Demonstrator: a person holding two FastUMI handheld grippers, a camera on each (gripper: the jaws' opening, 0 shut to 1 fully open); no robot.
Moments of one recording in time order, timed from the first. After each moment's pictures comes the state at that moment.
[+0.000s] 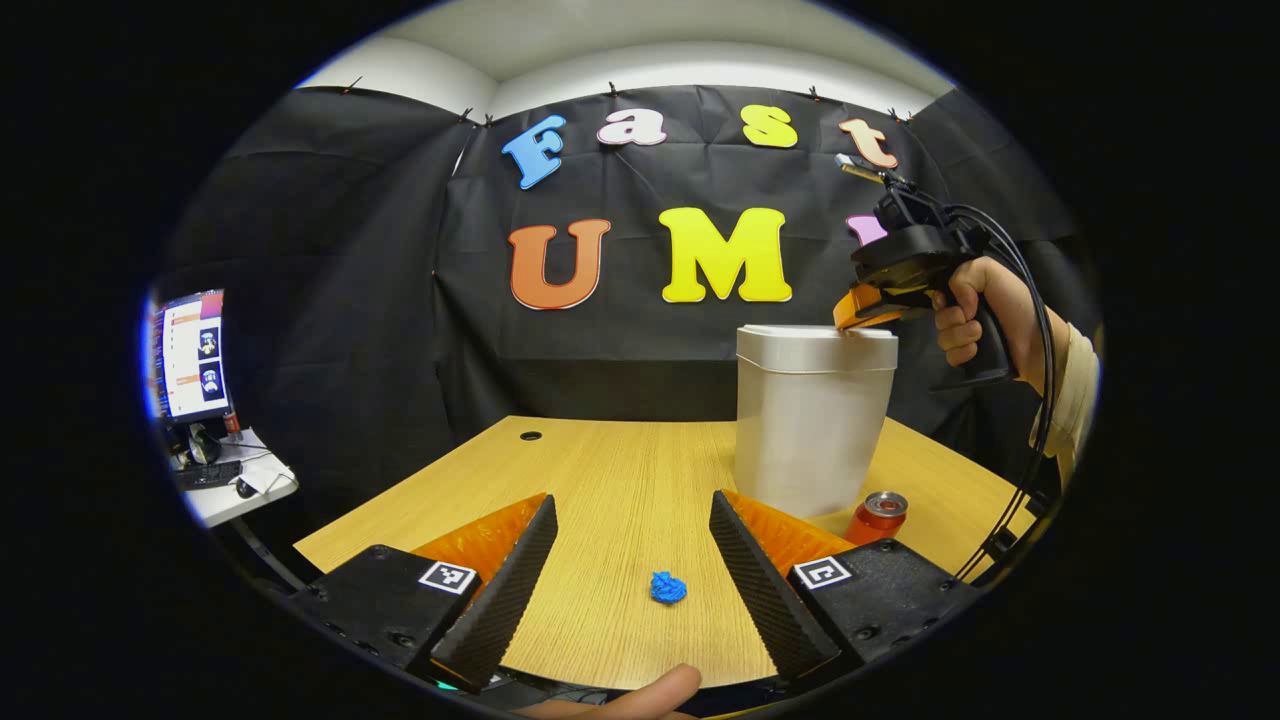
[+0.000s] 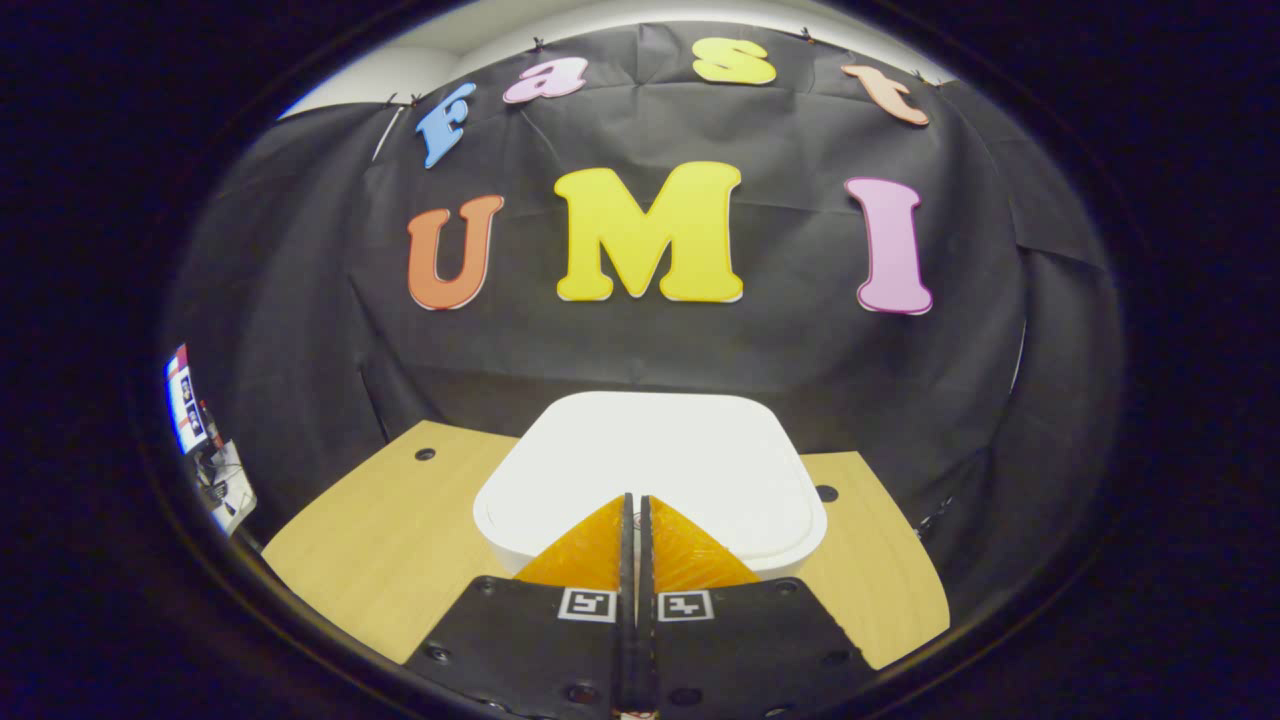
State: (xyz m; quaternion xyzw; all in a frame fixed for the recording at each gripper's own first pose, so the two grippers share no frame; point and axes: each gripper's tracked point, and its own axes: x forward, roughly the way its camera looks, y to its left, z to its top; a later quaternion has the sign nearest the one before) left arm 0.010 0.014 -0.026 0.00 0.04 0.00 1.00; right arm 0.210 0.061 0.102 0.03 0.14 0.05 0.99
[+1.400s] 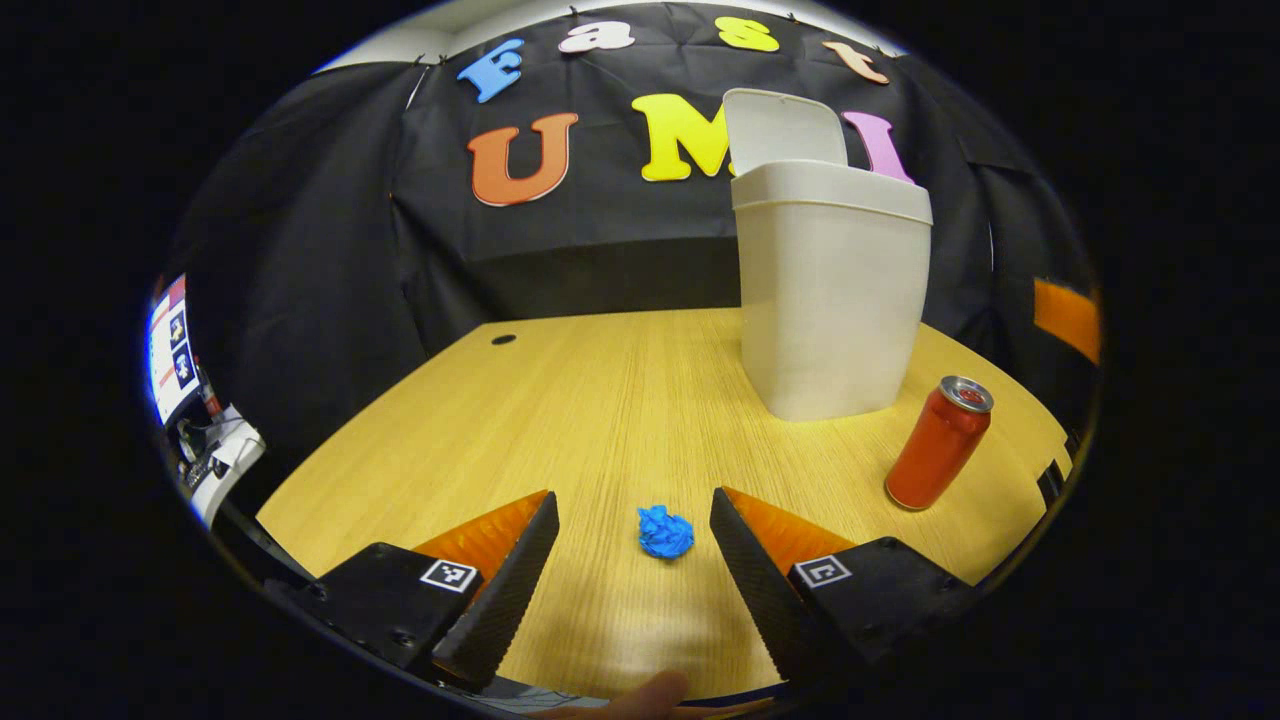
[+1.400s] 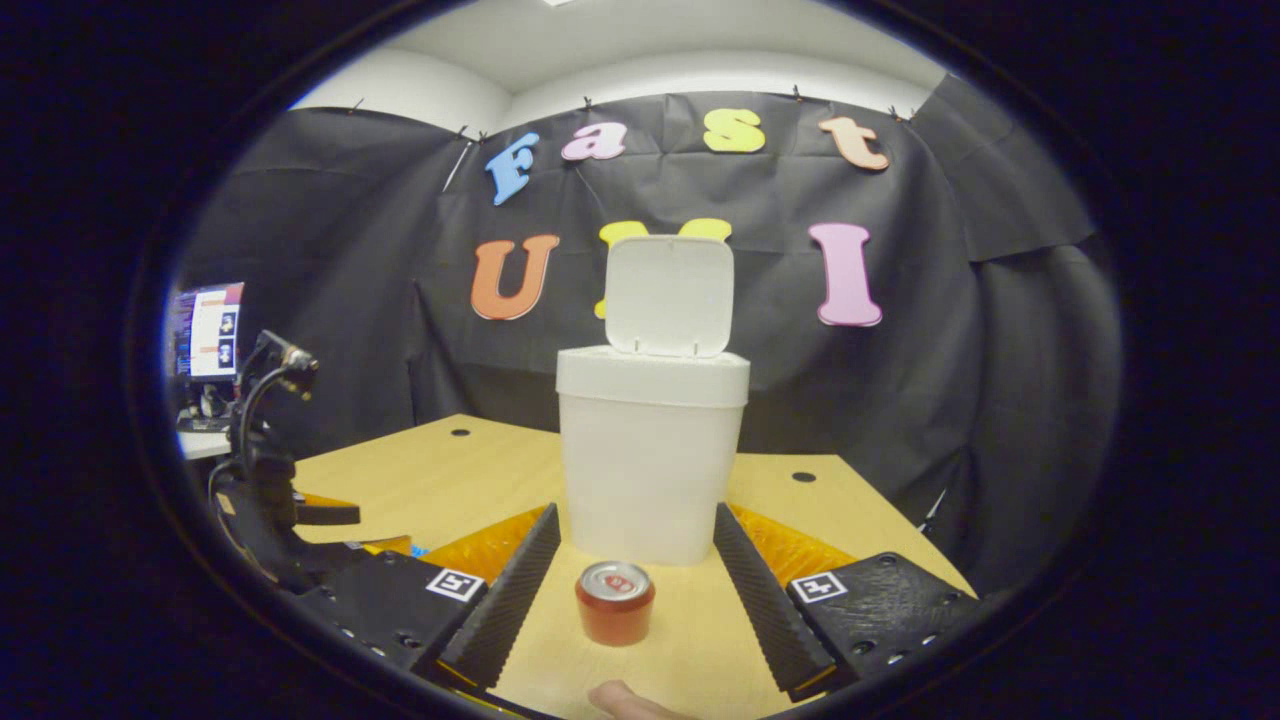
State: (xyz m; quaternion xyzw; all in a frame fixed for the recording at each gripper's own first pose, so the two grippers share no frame) left arm 0.069 -0.011 -0.156 0.01 0.21 -0.02 0.98; right arm 0.024 0.026 -0.046 -0.01 0.05 0.10 0.99
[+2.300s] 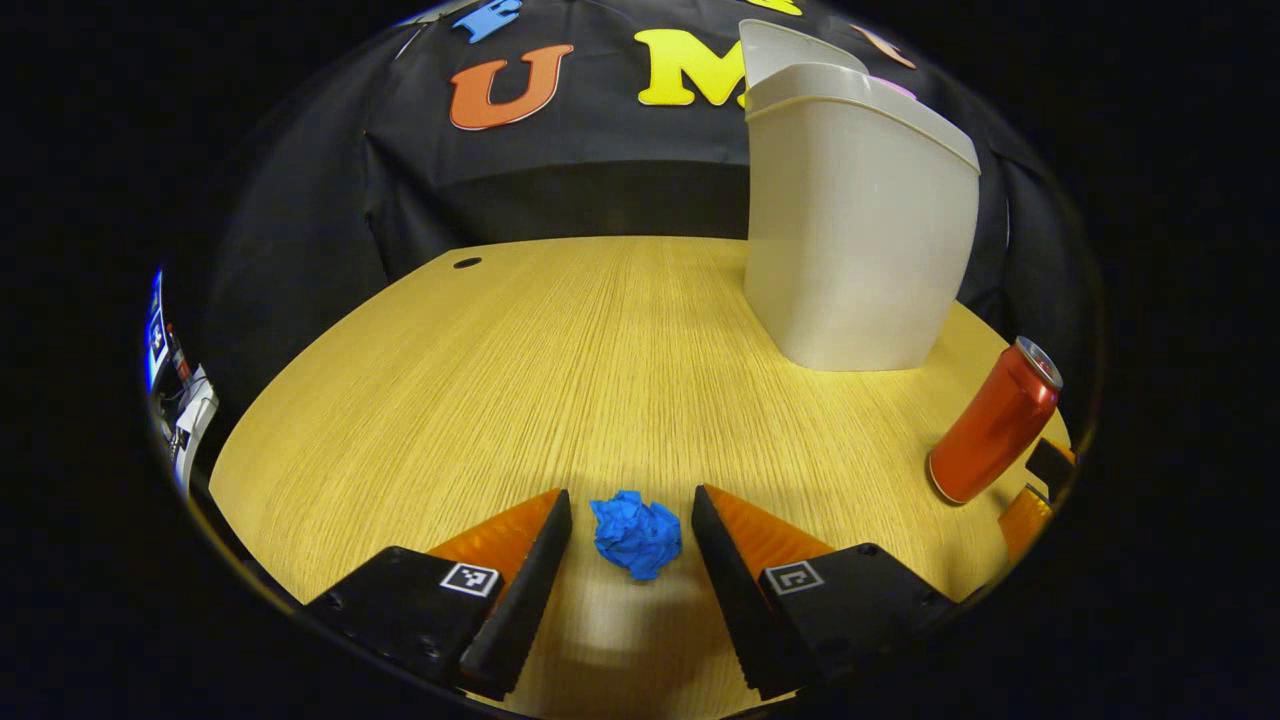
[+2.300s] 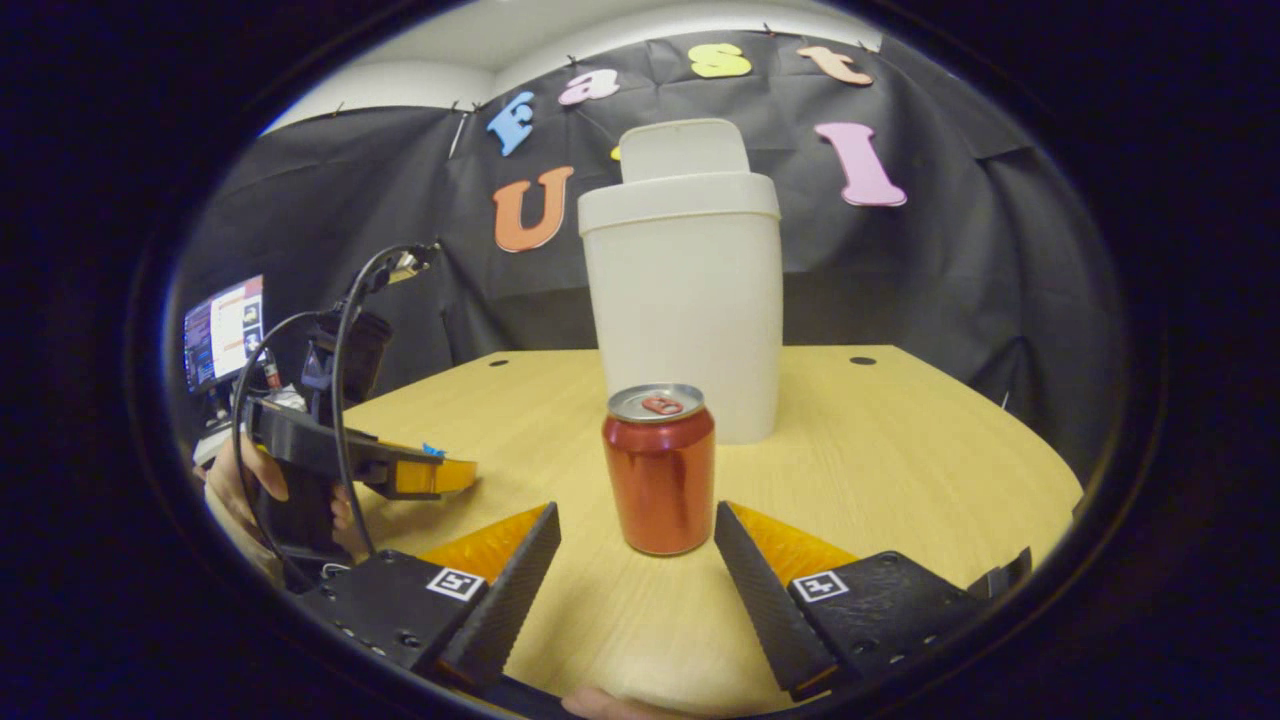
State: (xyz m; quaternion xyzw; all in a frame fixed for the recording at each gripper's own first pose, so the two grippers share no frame) left arm 0.102 -0.022 -0.215 0.00 0.29 -0.03 0.96; right arm 0.042 0.038 -0.179 0.05 0.15 0.14 0.98
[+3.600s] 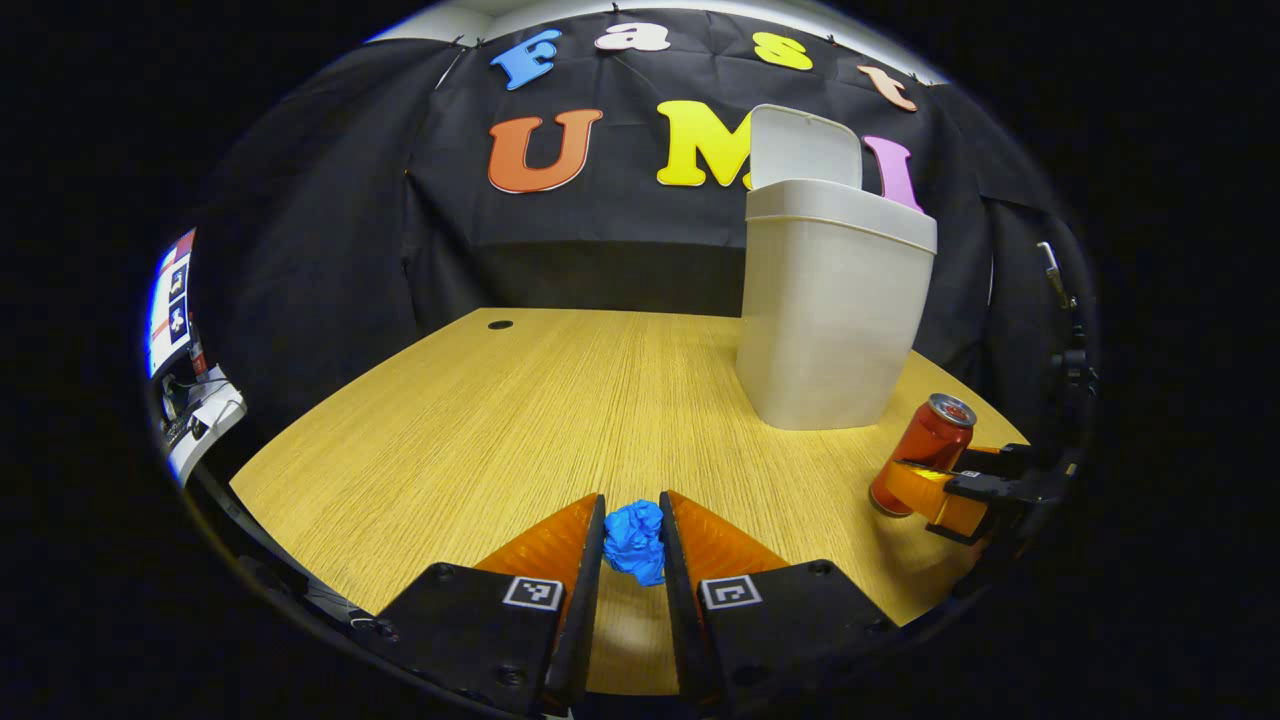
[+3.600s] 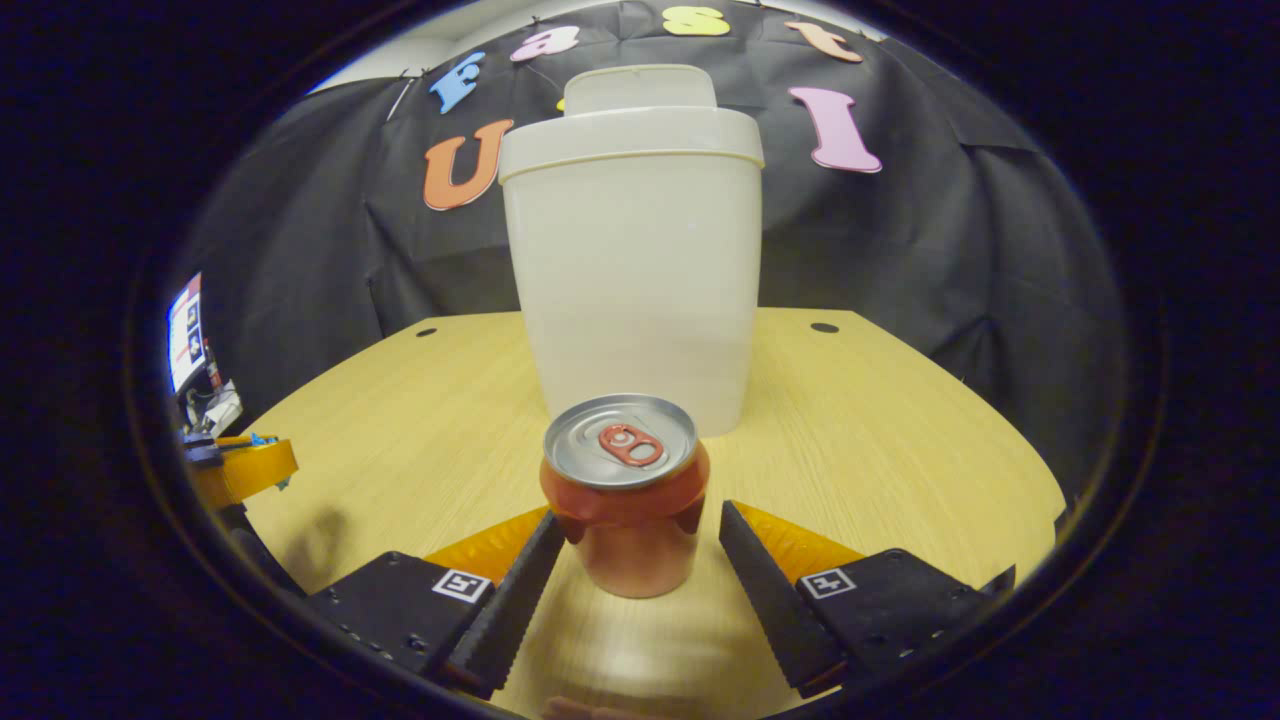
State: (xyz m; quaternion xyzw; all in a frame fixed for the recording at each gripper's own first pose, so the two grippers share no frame) left arm 0.083 -0.012 -0.122 -0.03 0.18 -0.03 0.98; right arm 0.098 0.035 -0.179 0.02 0.21 0.05 0.98
